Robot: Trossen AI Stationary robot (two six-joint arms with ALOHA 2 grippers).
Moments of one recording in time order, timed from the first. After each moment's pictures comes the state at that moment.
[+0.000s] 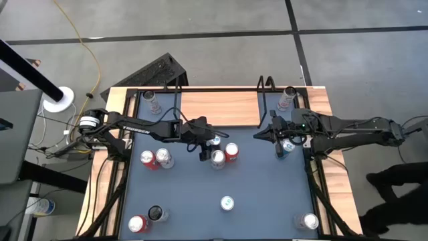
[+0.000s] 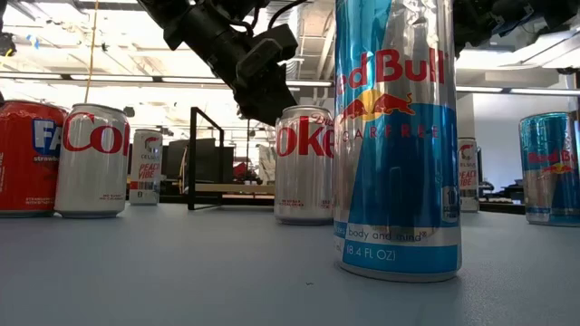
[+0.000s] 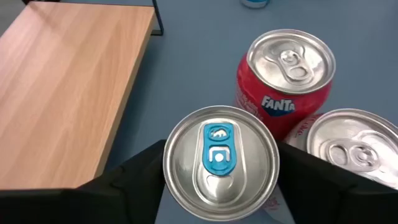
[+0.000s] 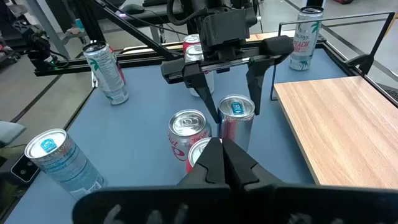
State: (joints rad) left arm 0.06 1.62 1.01 0.01 -0.11 -0.03; right arm -0.08 0.77 0.63 -0.18 -0.13 0.08
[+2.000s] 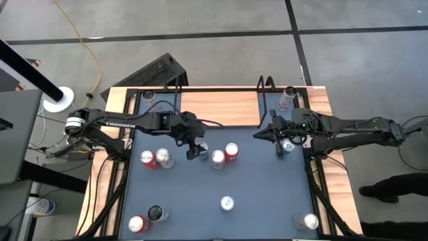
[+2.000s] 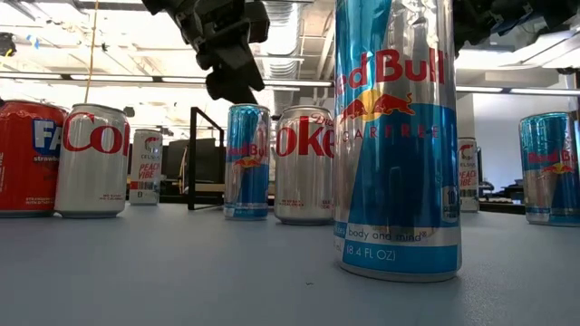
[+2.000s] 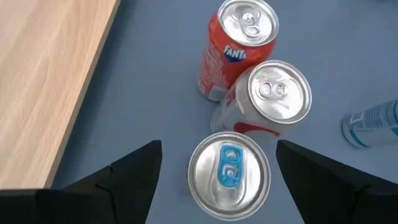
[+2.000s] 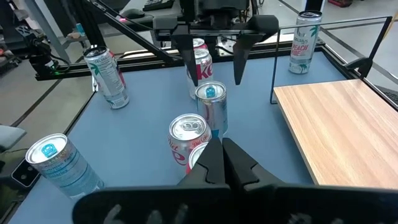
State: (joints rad) left arm 0.08 1.45 1.09 -0.40 0.07 -0.20; right arm -0.08 0.77 0.63 -0.16 -0.13 0.09
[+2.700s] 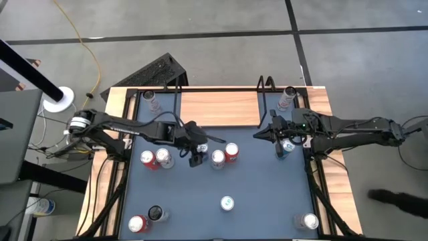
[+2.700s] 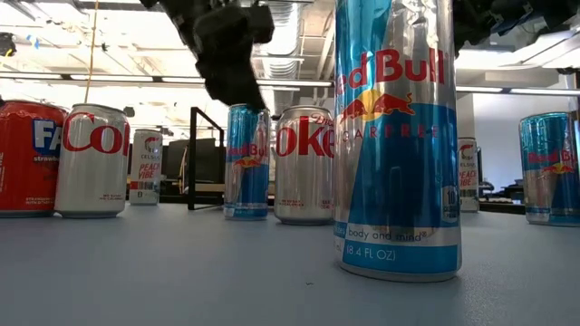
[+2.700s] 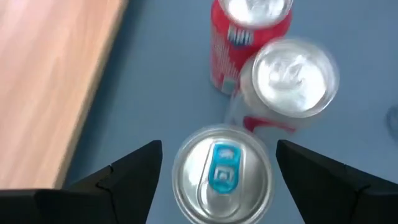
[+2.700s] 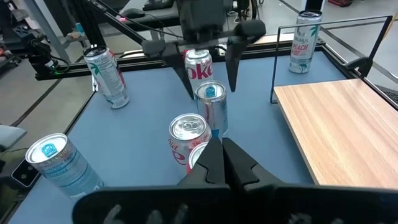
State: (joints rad) left arm -0.03 1.52 1.09 -0.40 -0.14 -0.19; right arm -0.08 0.77 0.63 -0.16 -0.13 0.09
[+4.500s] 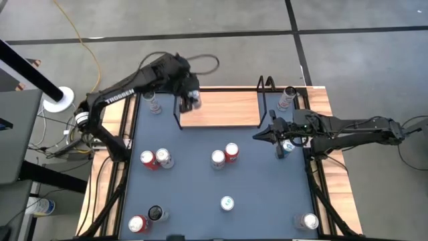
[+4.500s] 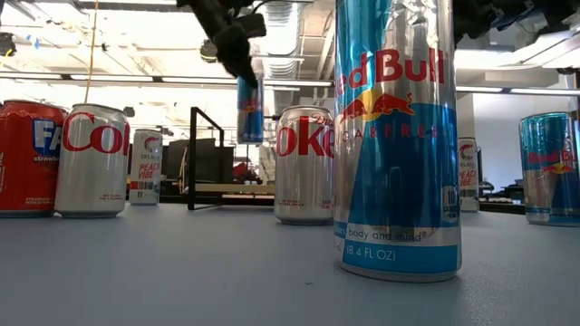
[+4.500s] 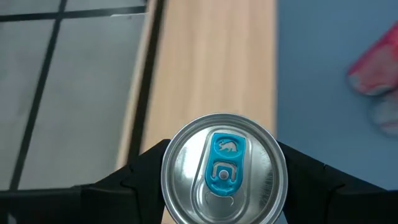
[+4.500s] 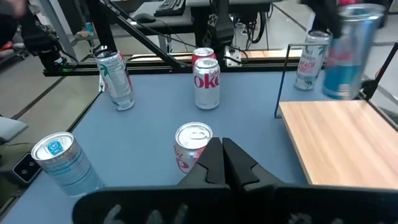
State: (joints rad) left arm 0.56 1.57 1.56 -0.80 0.09 0.44; right arm -0.05 0.77 0.63 -0.12 -0.13 0.02
